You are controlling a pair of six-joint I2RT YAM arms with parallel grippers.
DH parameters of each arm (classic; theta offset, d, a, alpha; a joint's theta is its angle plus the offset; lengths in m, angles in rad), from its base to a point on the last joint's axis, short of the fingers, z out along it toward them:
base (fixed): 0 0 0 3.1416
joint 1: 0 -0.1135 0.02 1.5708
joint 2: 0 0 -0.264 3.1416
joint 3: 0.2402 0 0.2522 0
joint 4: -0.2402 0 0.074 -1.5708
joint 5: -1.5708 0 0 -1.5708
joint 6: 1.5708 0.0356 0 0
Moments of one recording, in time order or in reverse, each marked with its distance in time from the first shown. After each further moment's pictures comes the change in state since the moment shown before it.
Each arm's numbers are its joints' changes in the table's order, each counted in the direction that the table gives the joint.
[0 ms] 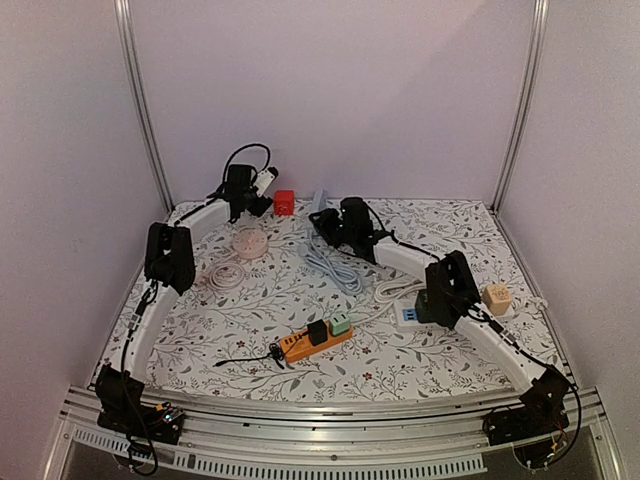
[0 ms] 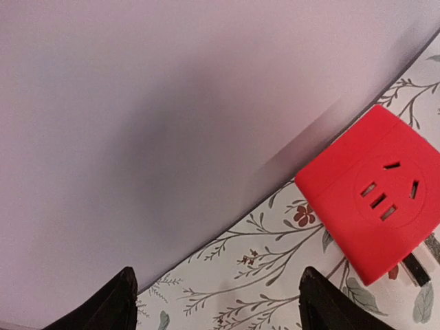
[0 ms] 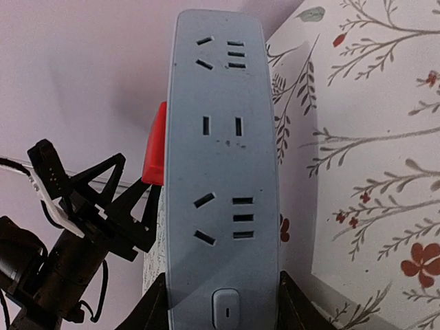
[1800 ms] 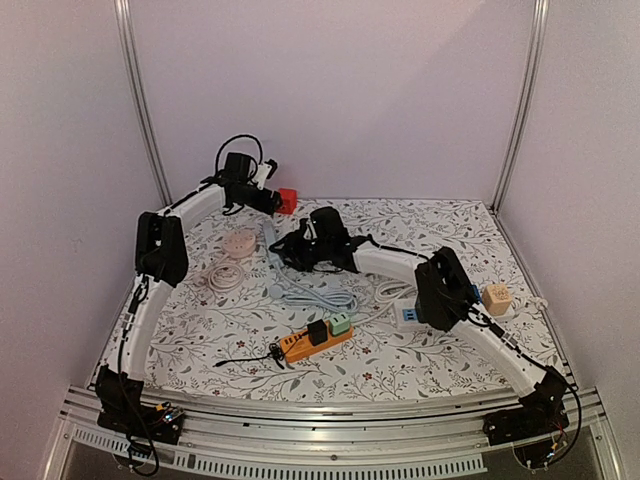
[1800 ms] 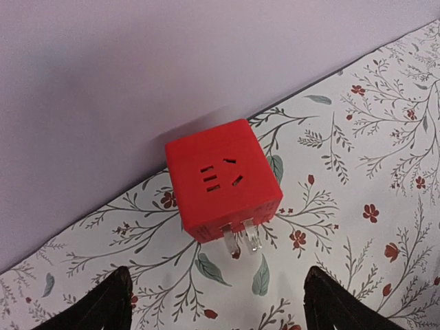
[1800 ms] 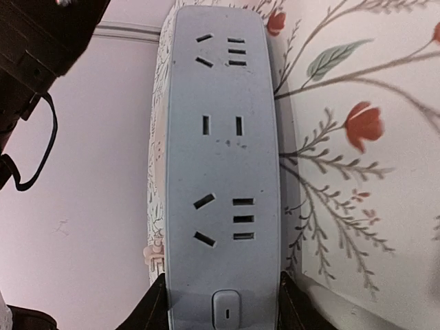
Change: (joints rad) left arm 0.008 -0.130 -0.078 -0.250 -0.312 -0.359; right arm -0.154 -0.111 -0.173 -0.072 0.284 -0.010
